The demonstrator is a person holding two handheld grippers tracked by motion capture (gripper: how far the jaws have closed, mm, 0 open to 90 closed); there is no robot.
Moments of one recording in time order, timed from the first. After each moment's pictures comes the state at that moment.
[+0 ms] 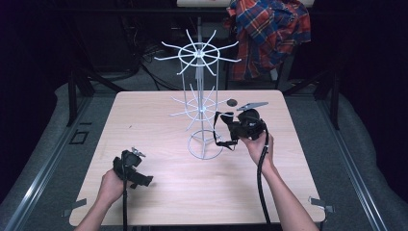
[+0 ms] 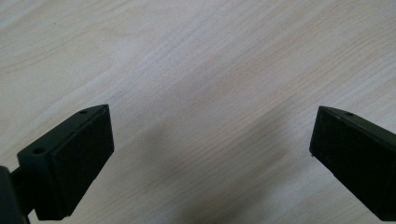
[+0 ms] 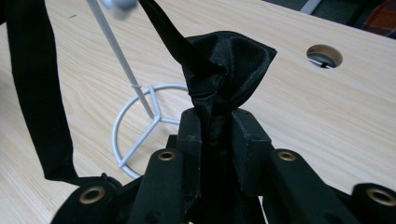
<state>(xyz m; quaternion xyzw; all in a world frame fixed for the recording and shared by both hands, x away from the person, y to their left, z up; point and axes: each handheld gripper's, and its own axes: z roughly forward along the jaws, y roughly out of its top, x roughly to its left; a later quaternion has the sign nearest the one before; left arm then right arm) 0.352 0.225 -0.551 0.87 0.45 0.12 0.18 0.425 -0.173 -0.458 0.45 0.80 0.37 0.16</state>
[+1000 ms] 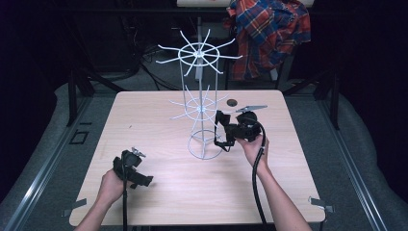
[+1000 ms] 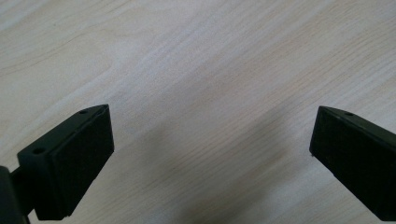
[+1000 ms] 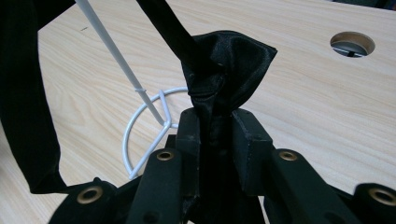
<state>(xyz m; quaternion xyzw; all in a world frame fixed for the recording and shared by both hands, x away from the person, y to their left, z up) 0.352 0.224 -0.551 0.87 0.45 0.12 0.17 0.434 -0.171 -0.480 0.46 0.78 0.40 0.13</state>
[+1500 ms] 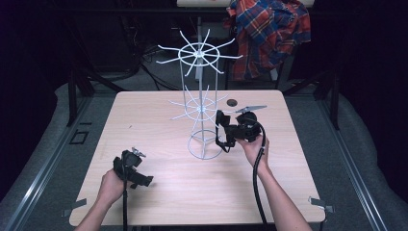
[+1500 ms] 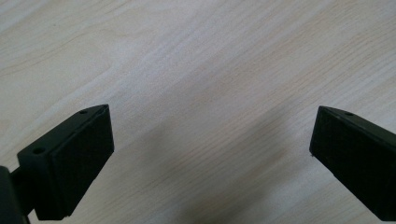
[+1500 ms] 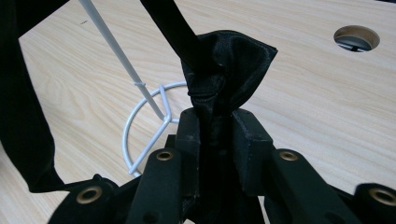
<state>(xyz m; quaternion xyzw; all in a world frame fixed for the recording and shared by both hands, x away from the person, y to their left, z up) 0.352 0.224 -0.551 0.87 0.45 0.12 0.17 0.435 -0.172 -0.482 0.46 0.78 0.40 0.12</state>
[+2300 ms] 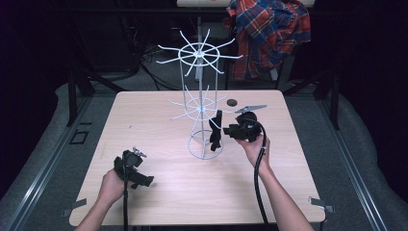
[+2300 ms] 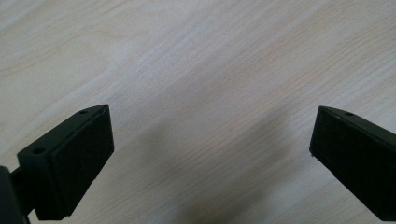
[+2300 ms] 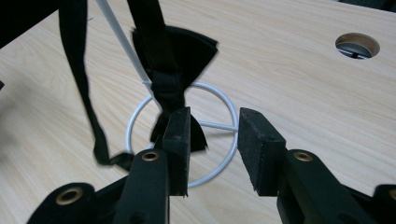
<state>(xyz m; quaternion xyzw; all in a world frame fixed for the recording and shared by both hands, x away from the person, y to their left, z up) 0.352 0.222 -0.551 0.87 0.45 0.11 0.17 0.430 -0.171 -0.476 0.45 0.79 0.40 0.13</state>
